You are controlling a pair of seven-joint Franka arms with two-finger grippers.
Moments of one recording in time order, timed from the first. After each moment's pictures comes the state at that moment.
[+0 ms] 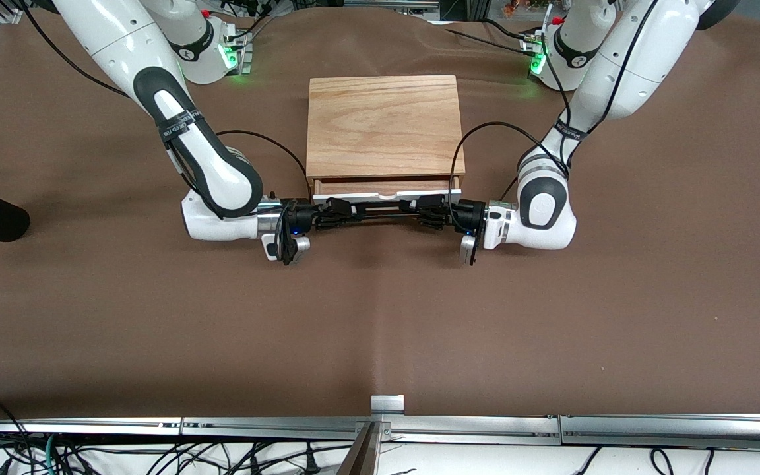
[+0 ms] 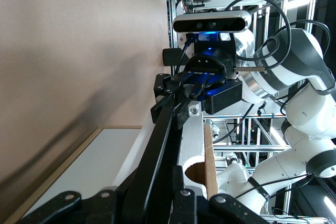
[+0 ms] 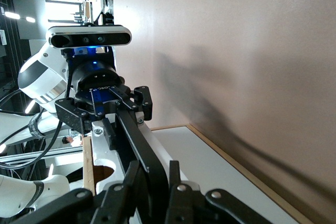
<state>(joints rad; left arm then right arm) -0.13 0.70 -0.26 -1.86 -1.52 1.89 1.01 0.13 0.64 0.37 -1.81 1.28 2.17 -0.71</state>
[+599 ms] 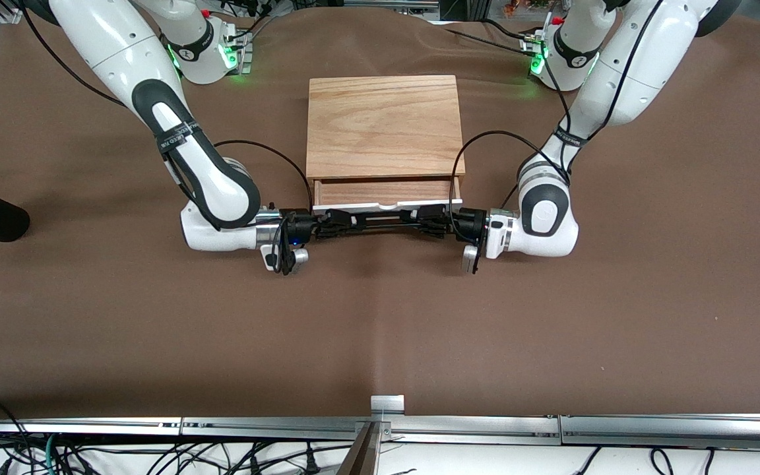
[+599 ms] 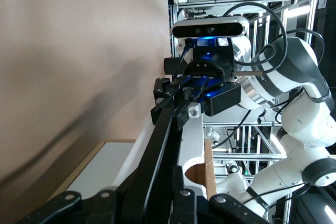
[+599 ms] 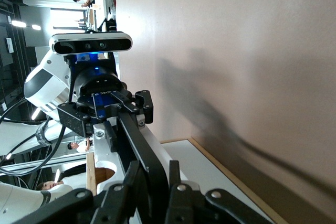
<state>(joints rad) -0.13 0.74 -0.25 -1.78 -1.52 1.90 0.97 0.12 0.72 0.37 -1.71 1.25 2.17 -0.66</state>
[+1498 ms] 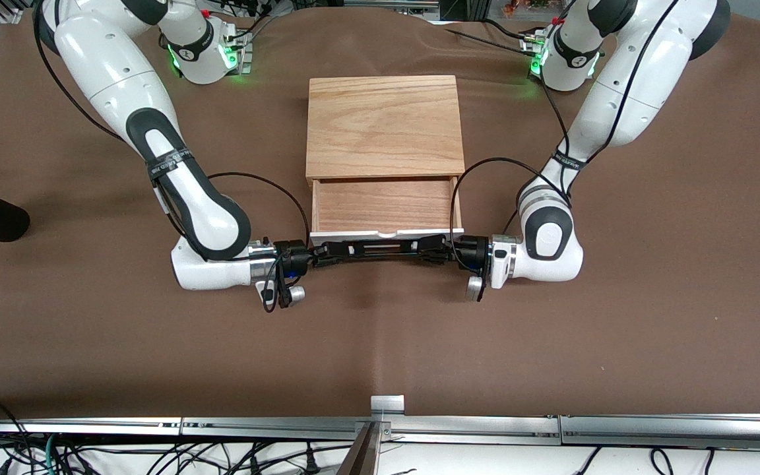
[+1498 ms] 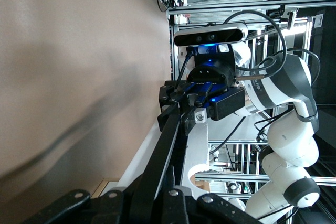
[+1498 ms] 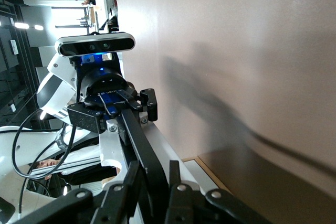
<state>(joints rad) -0.13 0.86 -0.24 -1.57 -1.50 1.92 0.86 0.10 0.91 0.39 -1.38 1.08 2.06 -0.44</state>
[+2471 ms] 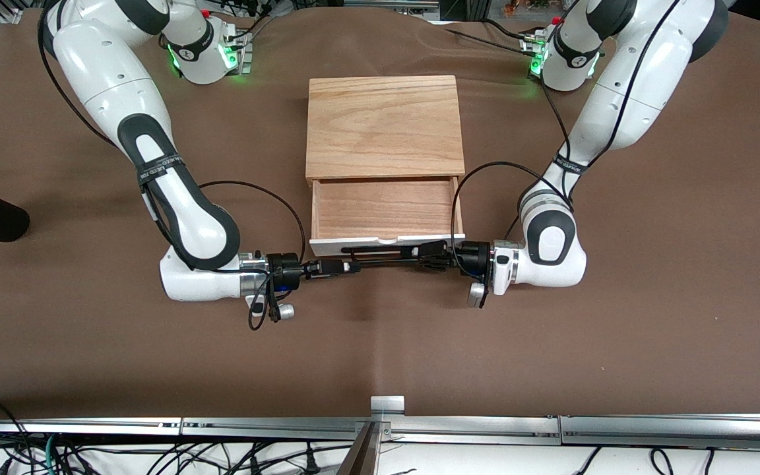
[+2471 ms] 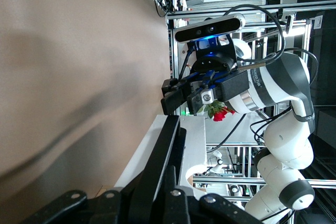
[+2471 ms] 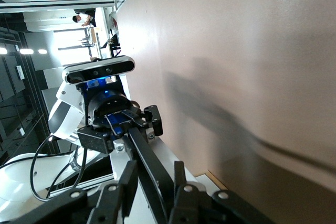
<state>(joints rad) -0.13 0.86 -0.24 -1.53 -1.50 1.92 0.84 0.09 0.94 0.39 -1.30 1.07 2.07 -0.33</state>
